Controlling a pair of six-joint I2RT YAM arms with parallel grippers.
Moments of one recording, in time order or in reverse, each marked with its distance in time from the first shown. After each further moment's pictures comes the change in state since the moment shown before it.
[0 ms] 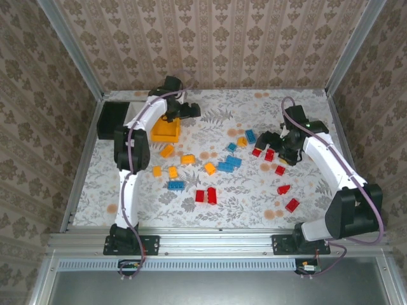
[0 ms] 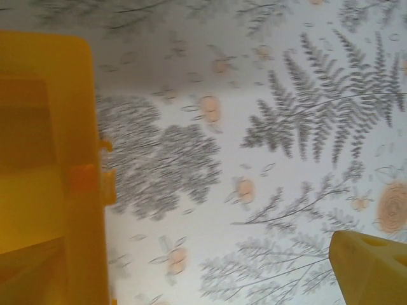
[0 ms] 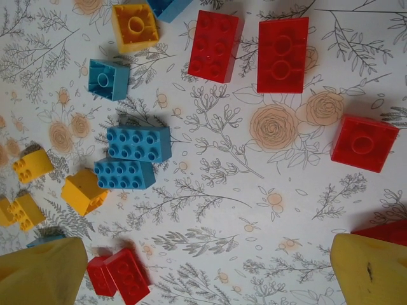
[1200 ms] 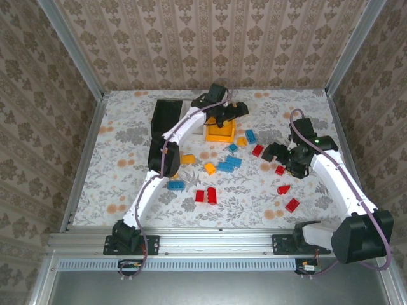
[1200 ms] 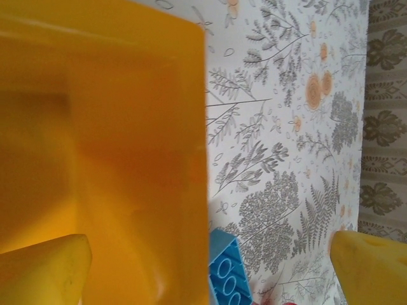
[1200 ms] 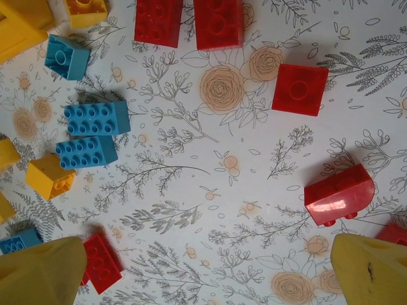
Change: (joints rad) left arm -0.262 0.330 0.436 0.176 0.212 -0.455; right arm -0.018 -0.185 -0.144 -0.044 0.050 0.024
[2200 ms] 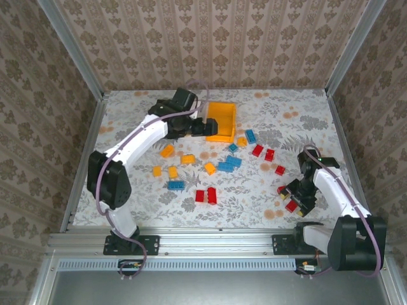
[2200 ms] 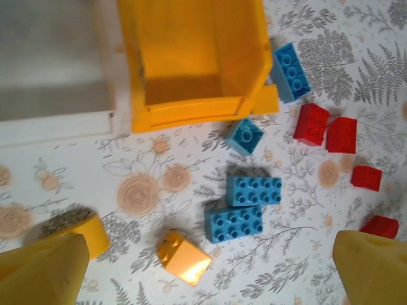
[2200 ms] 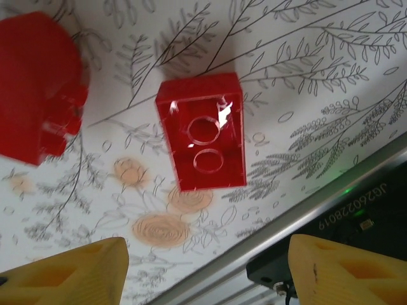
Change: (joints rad) left arm 0.032 -0.951 -1.012 -0.105 -0.226 0.350; right arm -0.164 -0.068 -0.343 -0.188 0.057 0.270
